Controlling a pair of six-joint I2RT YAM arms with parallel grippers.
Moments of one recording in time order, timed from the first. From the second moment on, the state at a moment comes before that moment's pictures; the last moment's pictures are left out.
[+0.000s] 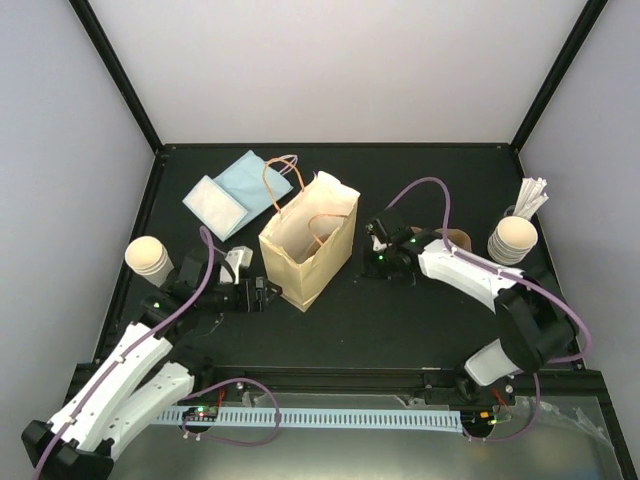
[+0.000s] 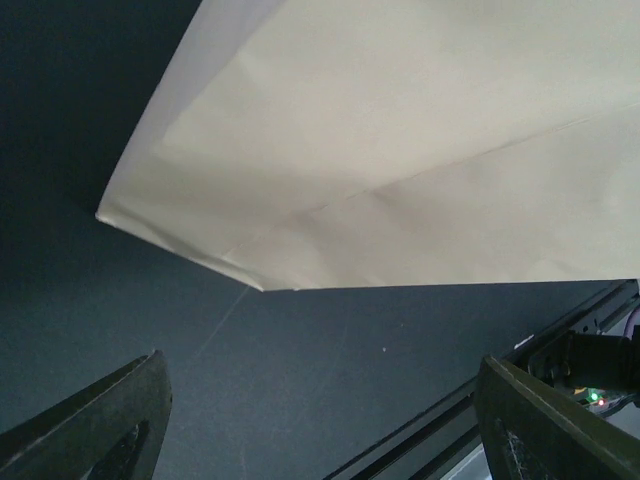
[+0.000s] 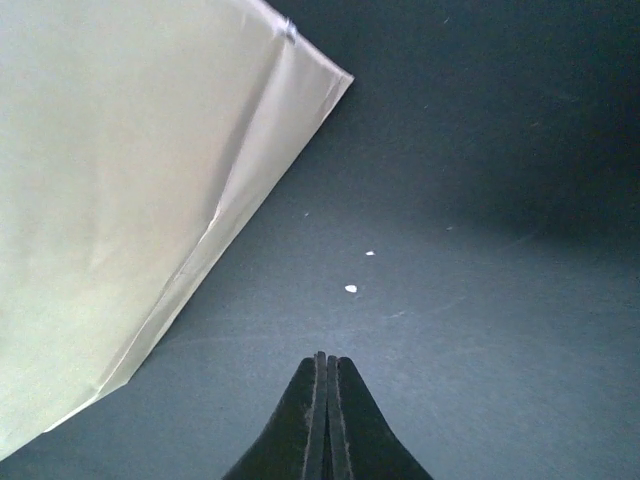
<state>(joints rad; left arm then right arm) -0.46 0.66 0.67 -0.76 0.36 -0.58 0.63 1.50 0.98 -0.58 -0.15 0.61</state>
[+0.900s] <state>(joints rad) -0.46 0.68 0.54 -0.61 0.42 -0.61 0.59 2.00 1.35 -0.37 -0.30 0.68</state>
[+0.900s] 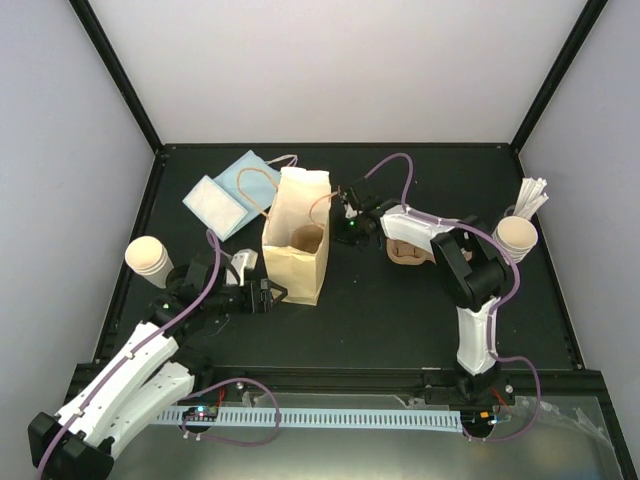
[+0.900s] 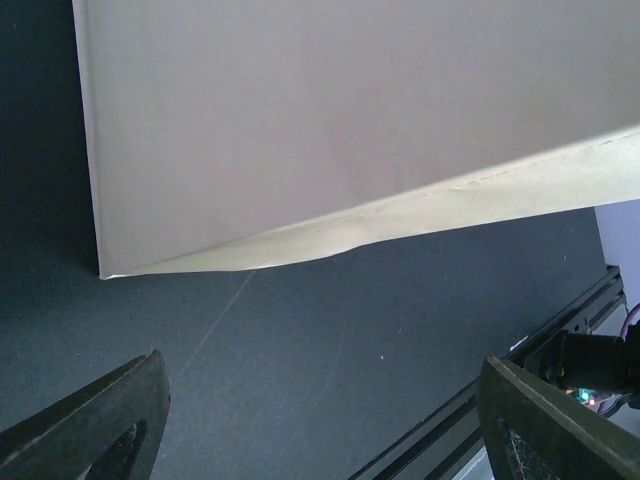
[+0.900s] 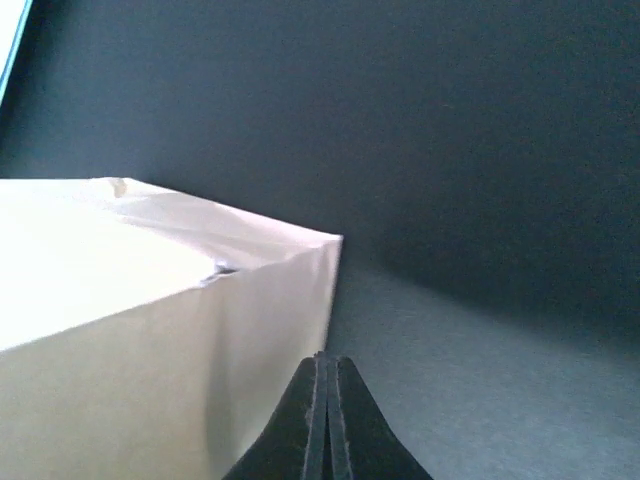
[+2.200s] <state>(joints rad) -0.32 0.76 0.92 -1.01 -0.15 -0.48 0.55 1.27 0.96 -0.56 0.04 0.49</state>
